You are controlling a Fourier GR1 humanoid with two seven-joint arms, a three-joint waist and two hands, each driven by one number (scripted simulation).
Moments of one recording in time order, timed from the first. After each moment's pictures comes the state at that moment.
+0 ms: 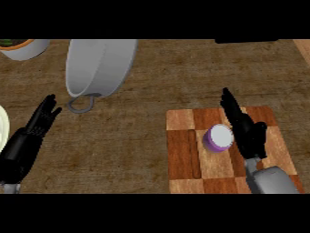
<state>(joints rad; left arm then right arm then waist) 0.03 0.52 -0.21 -1.64 0.28 0.13 -0.09 -0.17 -0.22 0.26 -1.40 -0.14 -0.19 0.01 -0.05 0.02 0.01</state>
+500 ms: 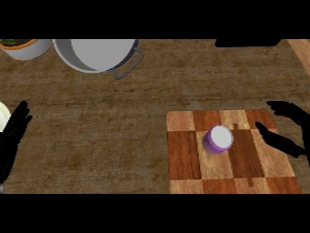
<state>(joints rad) 0.06 0.56 -0.13 -1.53 0.21 0.25 0.01 -0.06 -0.54 0.13 -1.46 0.07 -0.28 0.05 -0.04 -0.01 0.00</state>
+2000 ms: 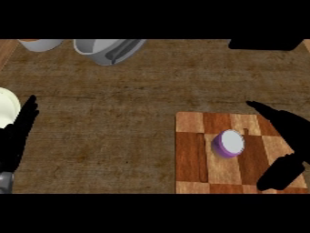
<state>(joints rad) -0.01 0.50 -0.11 -1.50 0.12 0.23 0.10 -0.27 -0.75 0.37 -1.91 0.07 0.31 0.92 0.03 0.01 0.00</state>
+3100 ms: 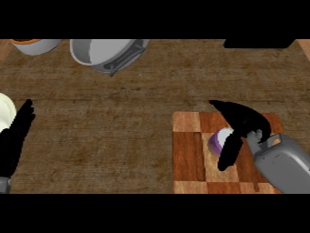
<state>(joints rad) 0.03 0.45 -0.04 -1.51 0.07 0.18 0.10 -0.48 -0.47 0.51 -1.56 0.16 0.42 0.99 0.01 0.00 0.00</state>
